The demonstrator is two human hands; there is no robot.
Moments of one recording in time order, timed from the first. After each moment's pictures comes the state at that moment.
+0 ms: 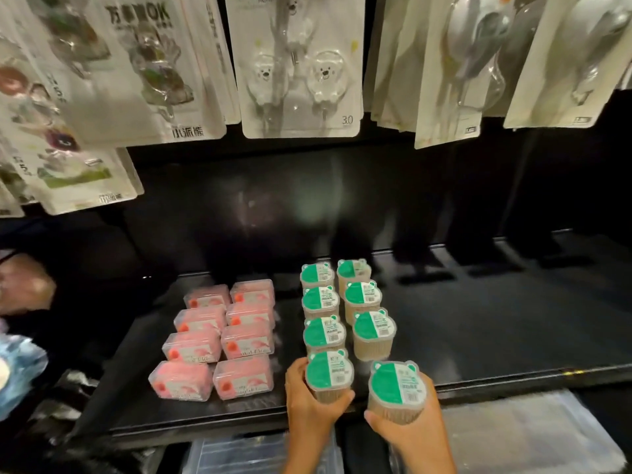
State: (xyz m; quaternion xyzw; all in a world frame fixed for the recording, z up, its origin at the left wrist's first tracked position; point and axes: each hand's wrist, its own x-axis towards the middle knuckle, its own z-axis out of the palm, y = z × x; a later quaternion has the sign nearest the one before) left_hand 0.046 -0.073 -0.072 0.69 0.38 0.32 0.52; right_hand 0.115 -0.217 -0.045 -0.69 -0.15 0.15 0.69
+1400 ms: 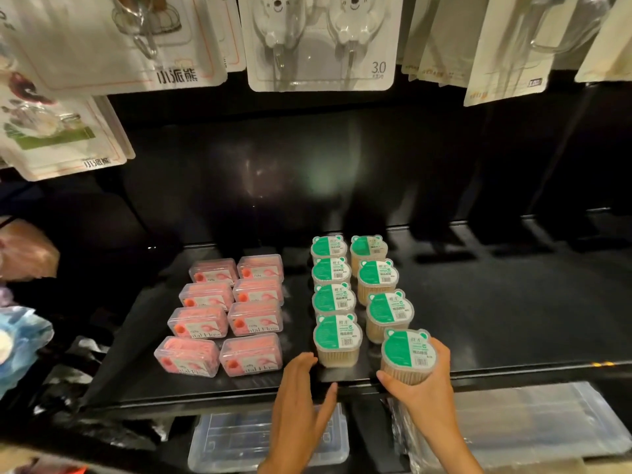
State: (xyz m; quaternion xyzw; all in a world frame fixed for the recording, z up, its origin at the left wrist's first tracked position) left_hand 0.002 -0.056 -0.089 0.89 0.26 0.28 0.27; right_hand 0.140 -0.197 -0.051 -0.72 -0.15 0.14 0.66
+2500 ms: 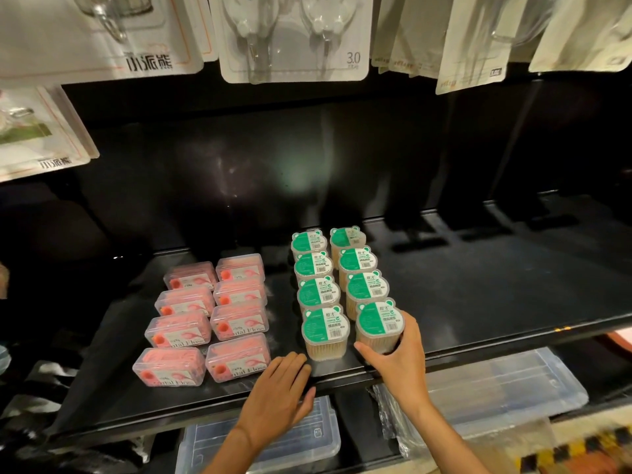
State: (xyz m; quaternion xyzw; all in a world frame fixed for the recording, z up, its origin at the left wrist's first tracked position) left_hand -0.003 -0.004 -0.093 0.98 0.01 0.19 0.01; right_hand 0.150 -0.173 -0.066 -0.79 -0.18 0.03 0.59
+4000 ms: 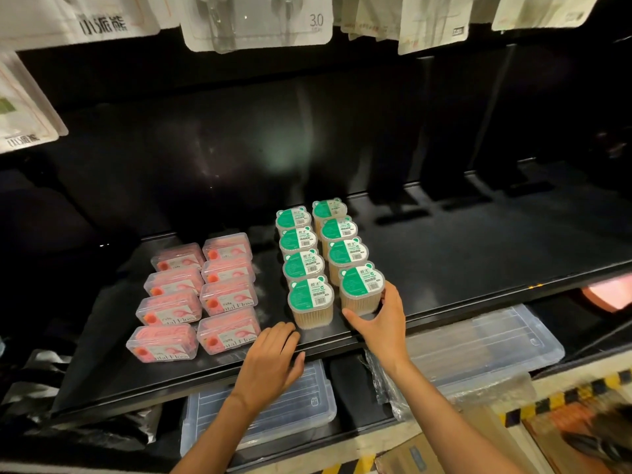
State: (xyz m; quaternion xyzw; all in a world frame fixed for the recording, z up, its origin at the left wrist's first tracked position) left_hand -0.002 -0.011 -0.080 0.98 0.04 0.18 0.05; right_hand 0.150 -0.171 -0.075 -0.81 -0.16 0.01 0.57
